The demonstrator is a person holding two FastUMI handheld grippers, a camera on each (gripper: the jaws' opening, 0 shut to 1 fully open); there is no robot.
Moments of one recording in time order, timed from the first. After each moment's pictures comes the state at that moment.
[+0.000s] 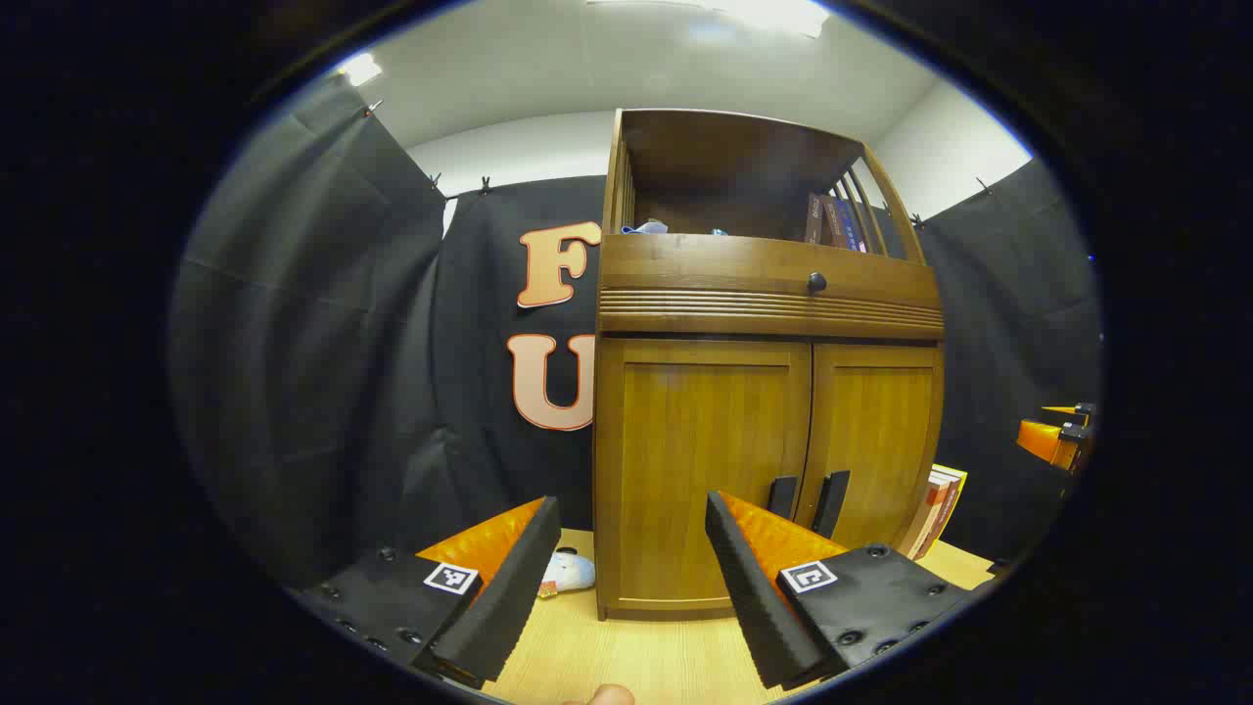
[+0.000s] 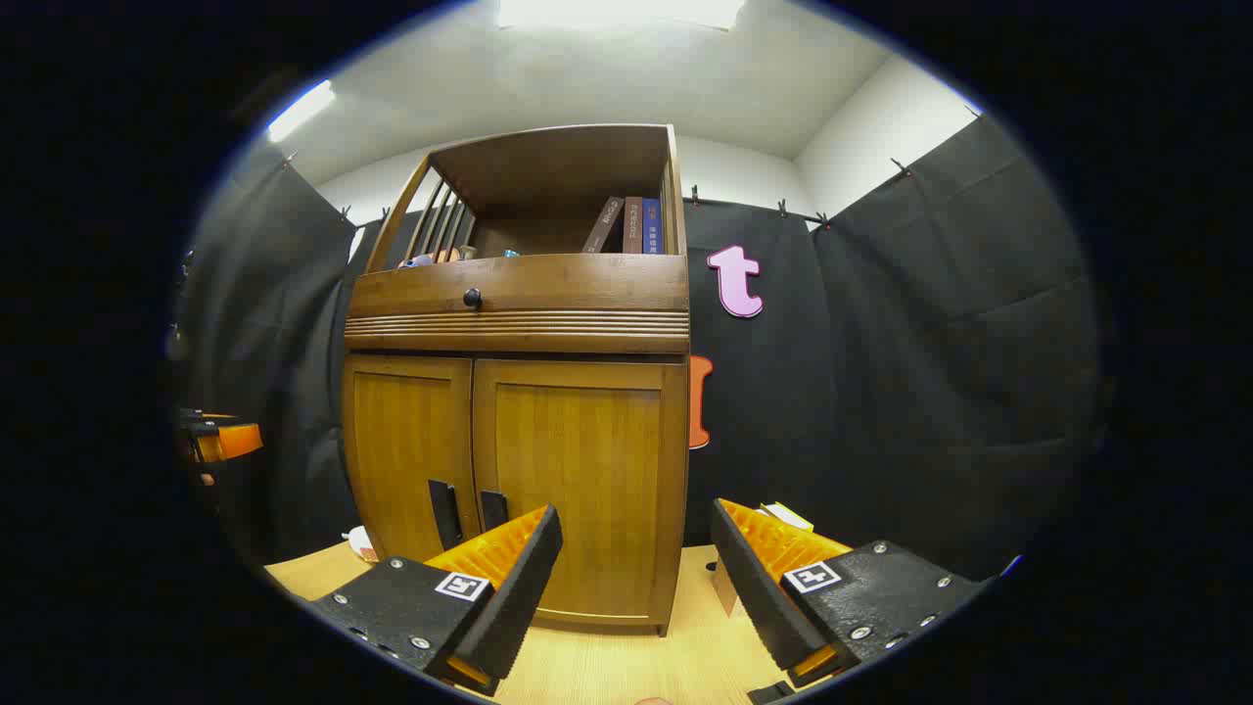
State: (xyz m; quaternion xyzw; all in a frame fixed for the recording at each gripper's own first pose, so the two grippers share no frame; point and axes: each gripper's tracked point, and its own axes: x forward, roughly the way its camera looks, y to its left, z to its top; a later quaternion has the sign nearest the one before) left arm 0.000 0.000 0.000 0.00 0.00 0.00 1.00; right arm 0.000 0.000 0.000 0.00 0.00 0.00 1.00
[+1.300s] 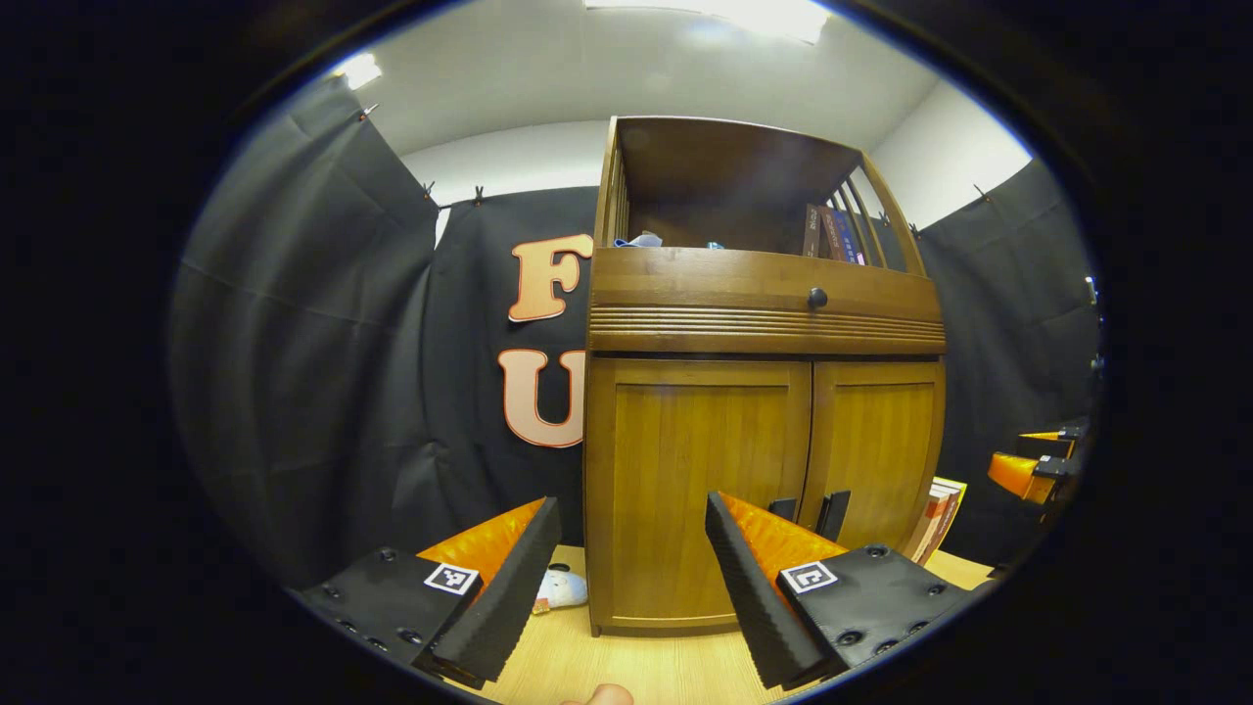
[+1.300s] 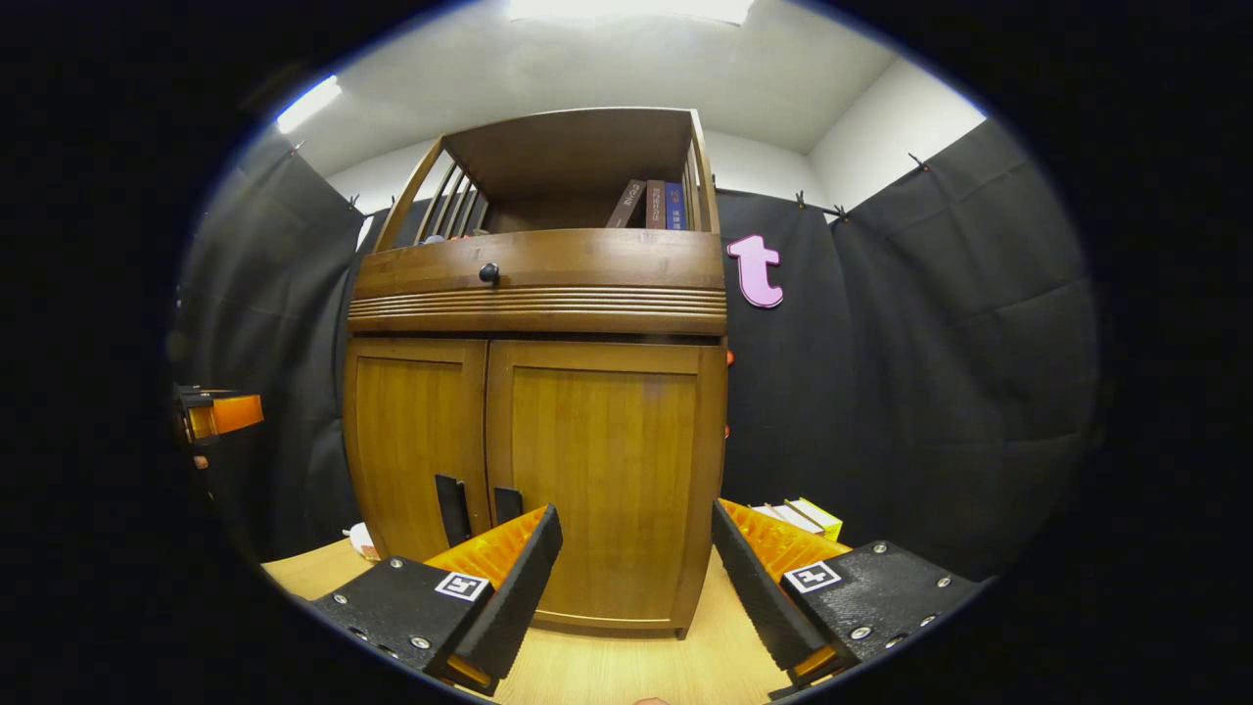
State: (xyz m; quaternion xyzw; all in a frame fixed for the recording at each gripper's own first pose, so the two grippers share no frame) left arm 0.022 -0.008 0.011 0.00 -0.02 -0.01 1.00; right arm 0.030 0.041 -0.022 0.00 0.01 0.02 1.00
